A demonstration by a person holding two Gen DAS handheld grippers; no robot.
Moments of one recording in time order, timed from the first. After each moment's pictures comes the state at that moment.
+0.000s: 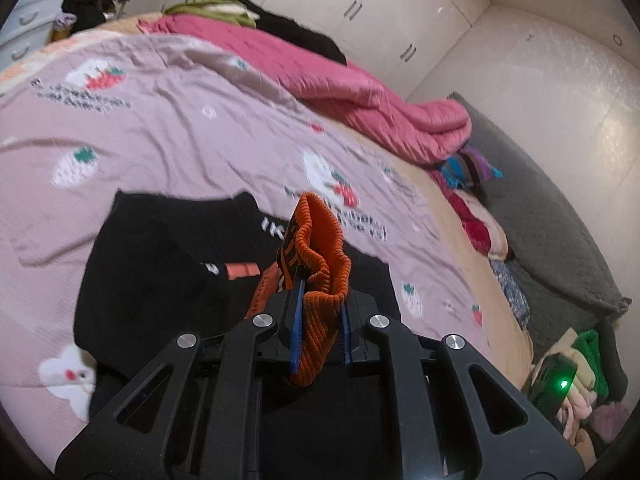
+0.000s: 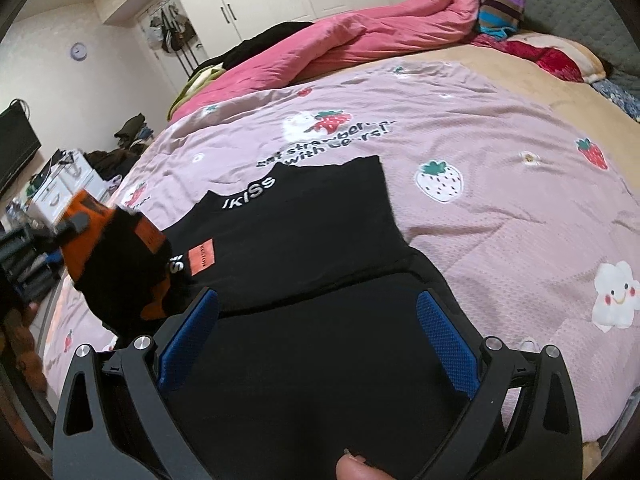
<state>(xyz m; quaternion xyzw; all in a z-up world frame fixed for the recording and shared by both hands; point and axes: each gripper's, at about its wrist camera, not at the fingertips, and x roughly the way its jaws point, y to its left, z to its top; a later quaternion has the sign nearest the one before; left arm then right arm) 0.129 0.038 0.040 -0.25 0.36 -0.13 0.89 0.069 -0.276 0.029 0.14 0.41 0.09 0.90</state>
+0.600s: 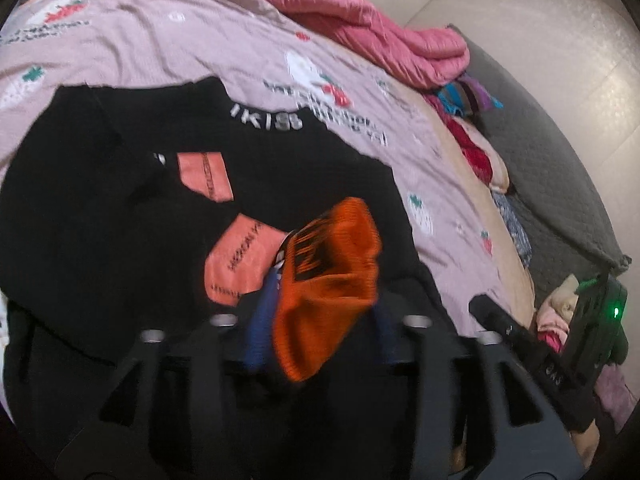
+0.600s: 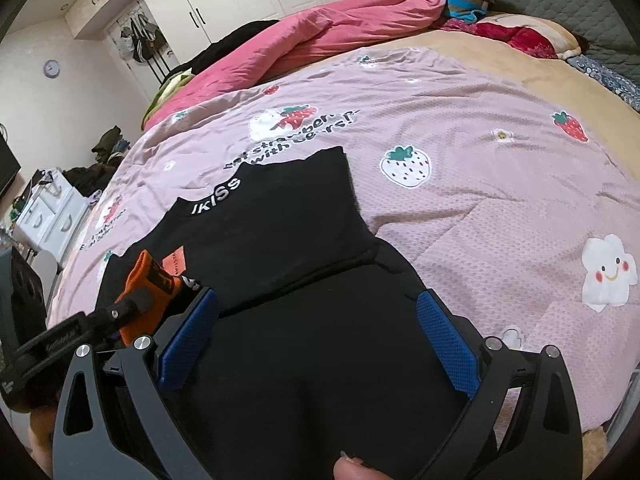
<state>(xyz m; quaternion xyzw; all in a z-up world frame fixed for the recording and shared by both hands) 0.136 -0.015 -0.032 -0.22 0.46 -0.19 0.84 0.073 -0.292 0.015 0.15 0.42 0.05 0.89</state>
